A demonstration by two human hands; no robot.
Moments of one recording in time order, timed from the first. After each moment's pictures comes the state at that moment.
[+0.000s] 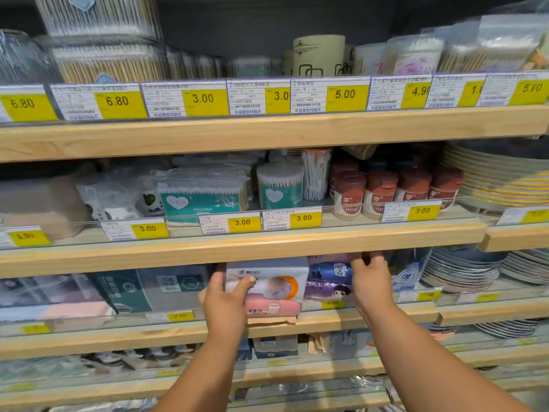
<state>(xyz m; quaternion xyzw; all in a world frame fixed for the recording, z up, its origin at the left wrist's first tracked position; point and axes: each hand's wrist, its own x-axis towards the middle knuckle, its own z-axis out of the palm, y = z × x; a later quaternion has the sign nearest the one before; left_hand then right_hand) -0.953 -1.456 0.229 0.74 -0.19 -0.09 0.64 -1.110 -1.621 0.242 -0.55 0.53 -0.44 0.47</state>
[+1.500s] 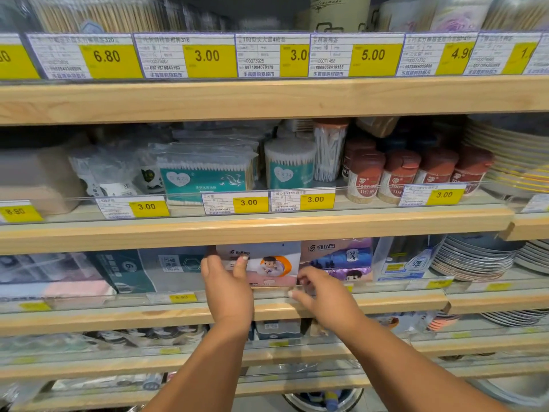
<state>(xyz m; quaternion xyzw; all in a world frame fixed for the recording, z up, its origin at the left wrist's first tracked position) -0.958 -1.462 0.234 0.82 -0.16 0.03 0.54 -1.088 -1.569 0.206 -0.89 0.33 -0.16 0.28</state>
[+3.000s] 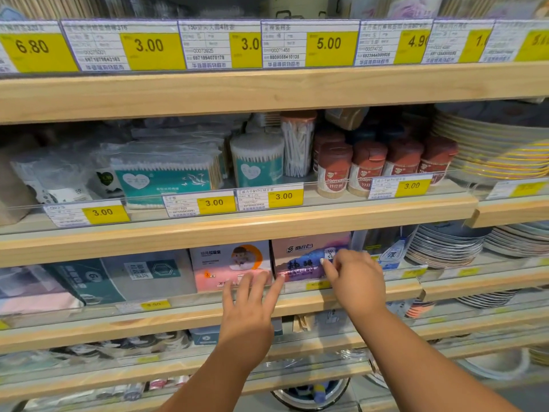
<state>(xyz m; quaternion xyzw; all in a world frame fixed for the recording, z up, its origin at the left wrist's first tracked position) -0.994 -1.464 0.171 0.80 -0.59 0.07 0.06 -1.139 -1.615 0.212 -0.84 0.48 -0.25 0.06</state>
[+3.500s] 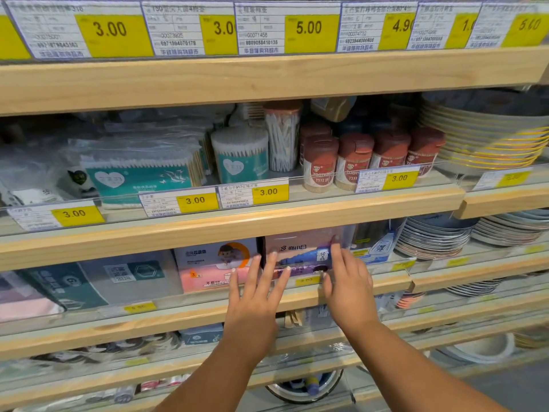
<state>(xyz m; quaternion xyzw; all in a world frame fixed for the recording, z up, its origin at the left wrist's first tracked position) -1.007 -1.486 0.166 0.77 -0.62 0.14 0.05 -1.153 -1.608 0.175 -0.84 0.48 -0.24 0.08</state>
